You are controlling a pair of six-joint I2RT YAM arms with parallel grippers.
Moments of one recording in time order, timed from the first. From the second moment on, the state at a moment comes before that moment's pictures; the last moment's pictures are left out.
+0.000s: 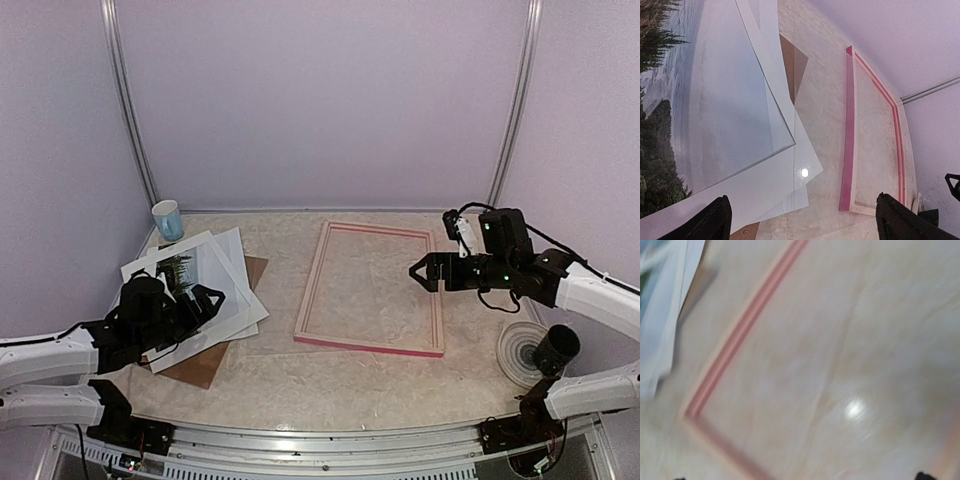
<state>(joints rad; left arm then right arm) -0.60 0.91 0.28 0.14 -0.14 -0.93 0.55 1.12 0.80 -0.32 -0.16 0.37</state>
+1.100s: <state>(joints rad) -0.61 1.24 0.56 0.16 -0.19 -0.76 0.55 1.43 0.95 -0.31 -0.10 0.38</state>
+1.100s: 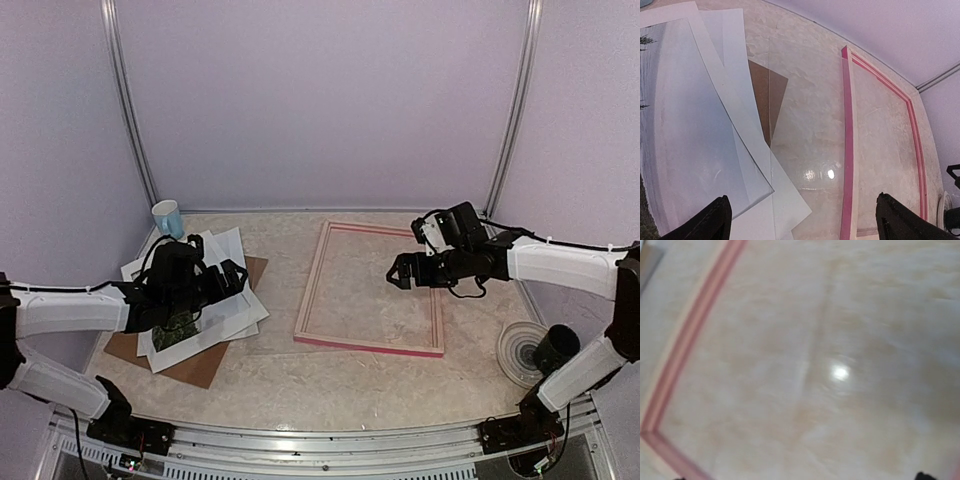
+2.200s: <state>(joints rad) -0.59 1.61 0.70 0.28 0.01 -0.66 0.43 1.95 1.14 -0.11 -0.63 0.52</state>
